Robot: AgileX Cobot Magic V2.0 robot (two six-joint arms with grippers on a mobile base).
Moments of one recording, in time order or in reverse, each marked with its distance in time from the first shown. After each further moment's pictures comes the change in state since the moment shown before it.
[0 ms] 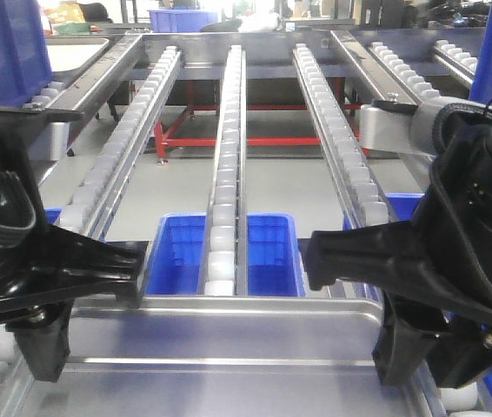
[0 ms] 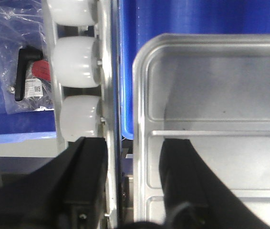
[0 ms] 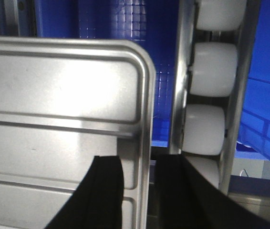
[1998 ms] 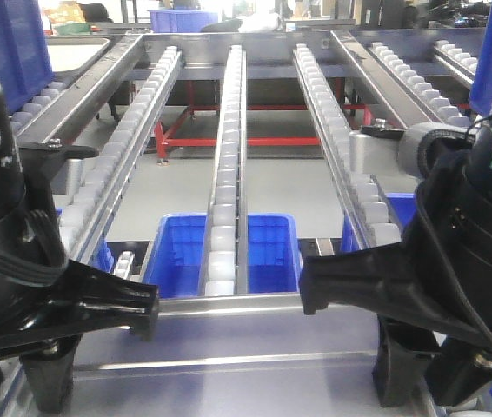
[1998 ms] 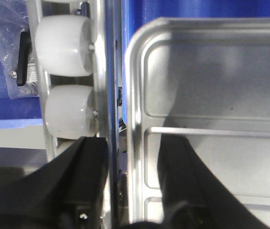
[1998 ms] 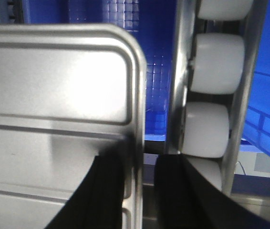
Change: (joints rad) left arm 0.000 0.078 -0.006 -0.038 -0.010 0.000; right arm 0.000 0.059 -0.009 0.000 -0.002 0.002
